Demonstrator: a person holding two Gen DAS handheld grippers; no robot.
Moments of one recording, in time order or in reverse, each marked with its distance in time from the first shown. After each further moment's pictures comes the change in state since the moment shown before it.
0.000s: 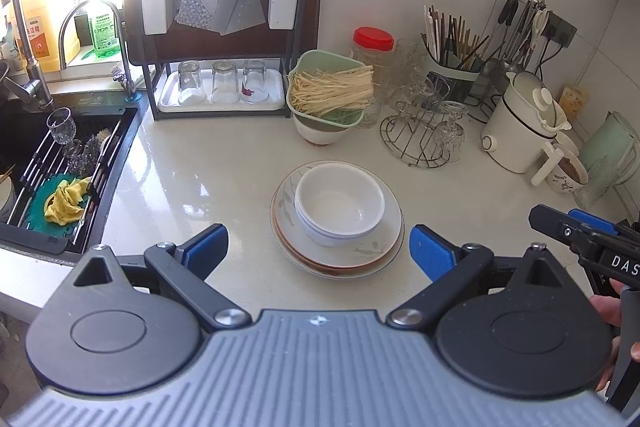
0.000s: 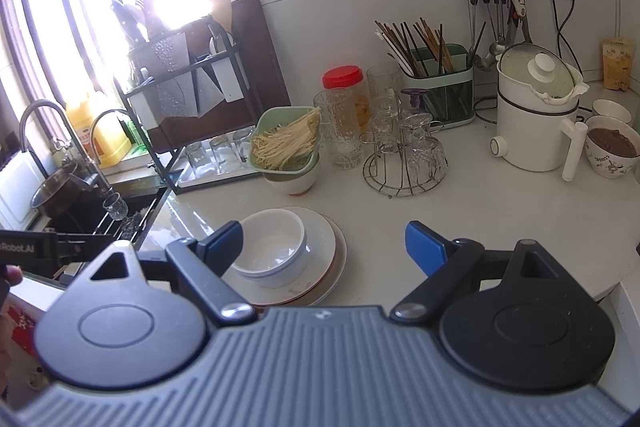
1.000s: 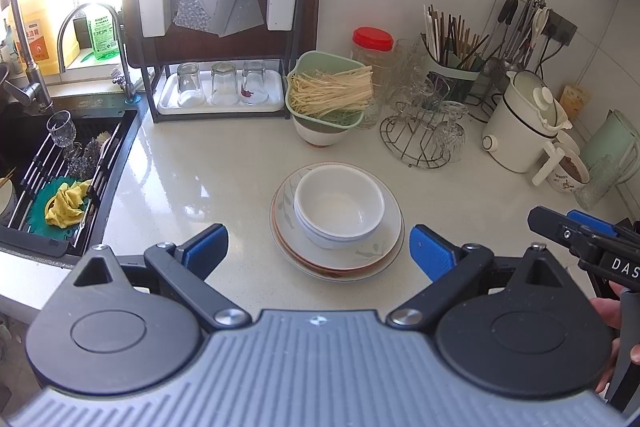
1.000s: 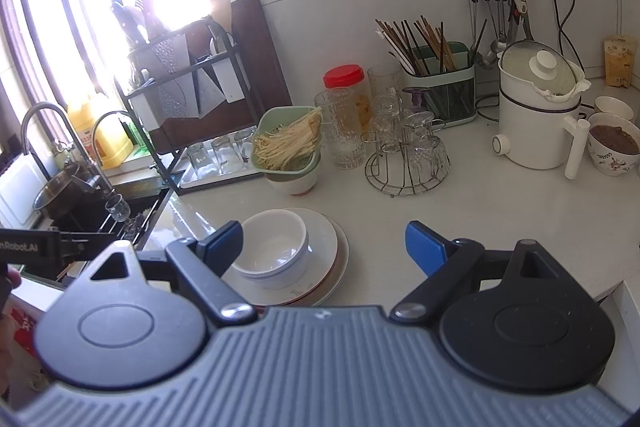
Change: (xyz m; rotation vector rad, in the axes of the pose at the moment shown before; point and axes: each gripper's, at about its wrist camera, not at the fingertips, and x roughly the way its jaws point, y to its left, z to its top) left arm 0.001 -0.001 0.003 0.005 -0.001 0.002; right arm 0.001 -0.001 0.000 0.005 0.000 0.010
